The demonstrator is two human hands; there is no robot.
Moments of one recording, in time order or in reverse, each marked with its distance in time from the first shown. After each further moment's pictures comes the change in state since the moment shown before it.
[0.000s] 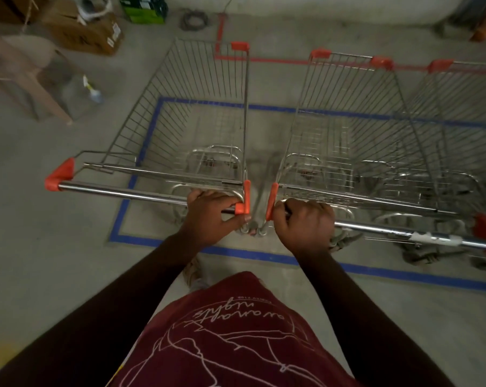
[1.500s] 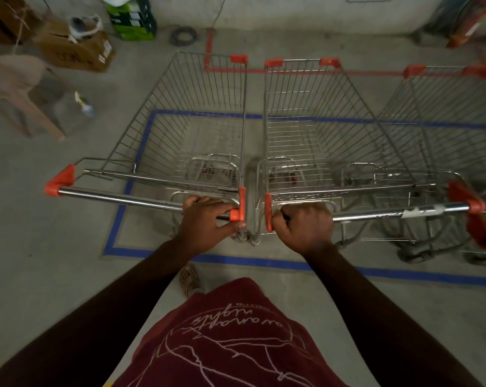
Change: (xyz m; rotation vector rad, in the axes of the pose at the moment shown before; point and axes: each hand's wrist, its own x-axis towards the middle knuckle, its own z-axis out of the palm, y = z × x) left_hand -0.003 0.005 -0.001 0.006 0.003 0.065; right_hand 0.001 0.034 0.002 -0.012 -0.011 -0.177
